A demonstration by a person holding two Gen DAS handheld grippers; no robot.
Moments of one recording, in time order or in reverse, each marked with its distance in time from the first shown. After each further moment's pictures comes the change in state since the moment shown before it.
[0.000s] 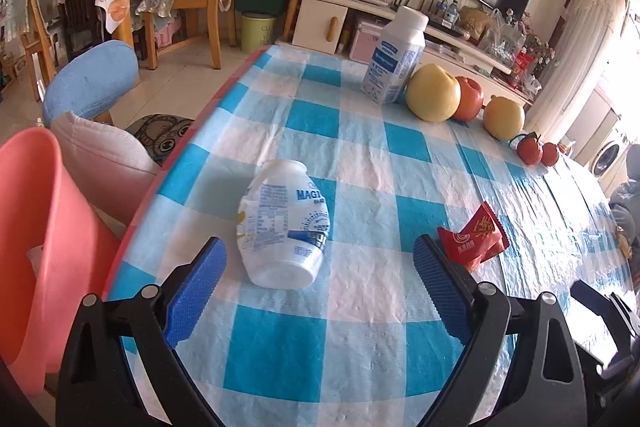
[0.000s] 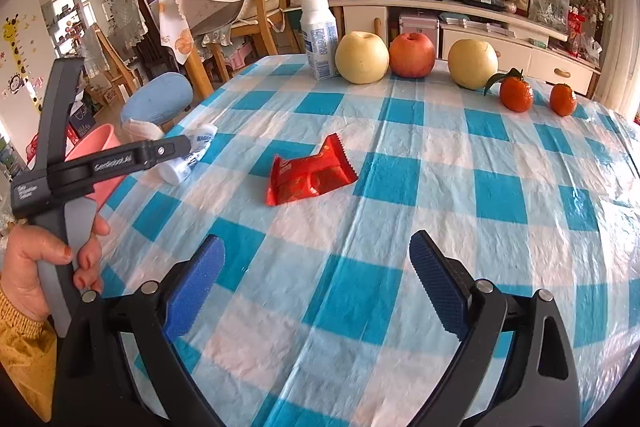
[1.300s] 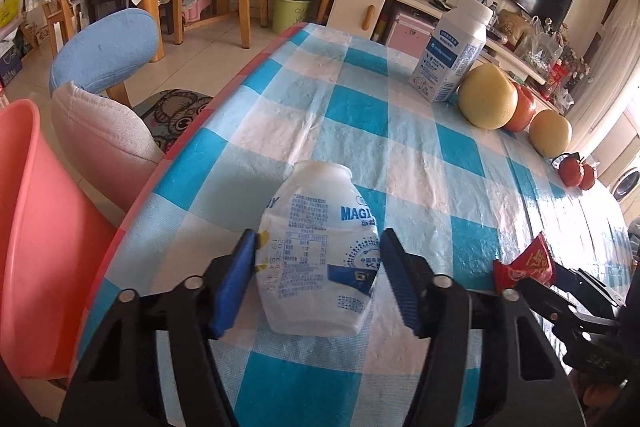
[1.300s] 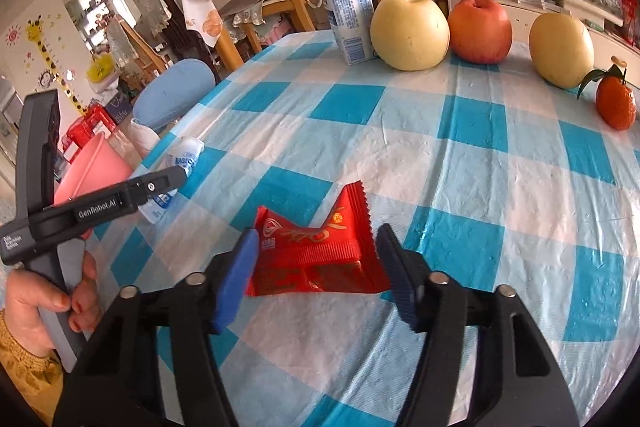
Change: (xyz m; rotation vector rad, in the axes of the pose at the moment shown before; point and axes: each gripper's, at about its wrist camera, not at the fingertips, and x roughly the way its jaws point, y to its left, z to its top) left arm 0.044 0.023 0.011 -0.111 0.045 0.075; right arm 0.100 -0.021 0.050 -0.024 0.094 0.185
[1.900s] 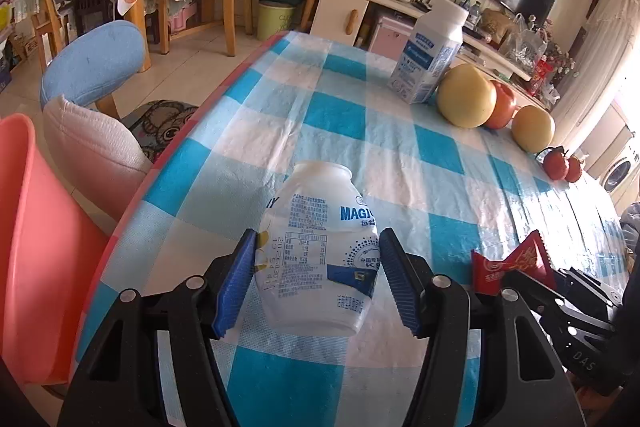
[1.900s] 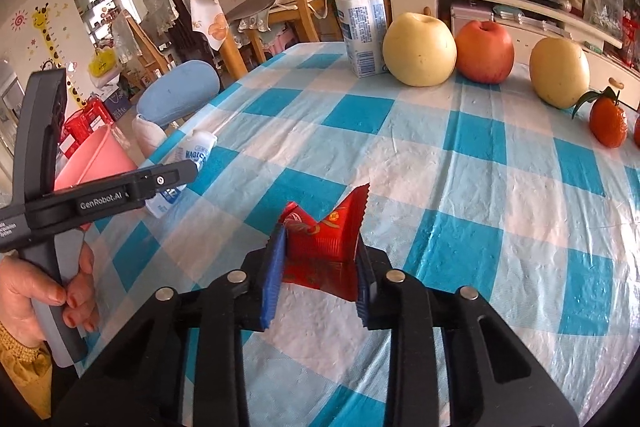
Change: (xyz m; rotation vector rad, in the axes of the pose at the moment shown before) left arm -0.011 -0.008 -0.001 0.042 -0.025 -0.041; right arm -0.010 0.016 -0.007 -0.054 -0.046 -0.026
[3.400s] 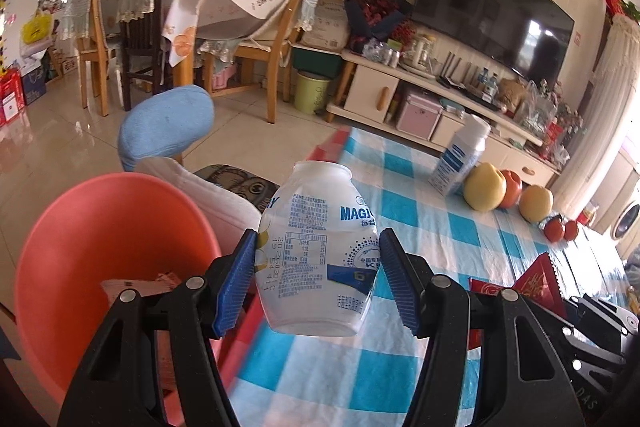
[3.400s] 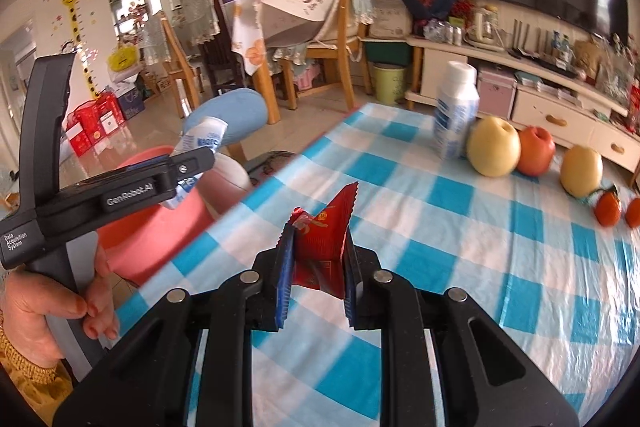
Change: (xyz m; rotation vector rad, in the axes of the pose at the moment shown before) left arm -0.105 0.079 0.013 -0.074 -0.253 0.073; right arm -0.030 0.140 0.032 -0.148 -0.127 -0.020
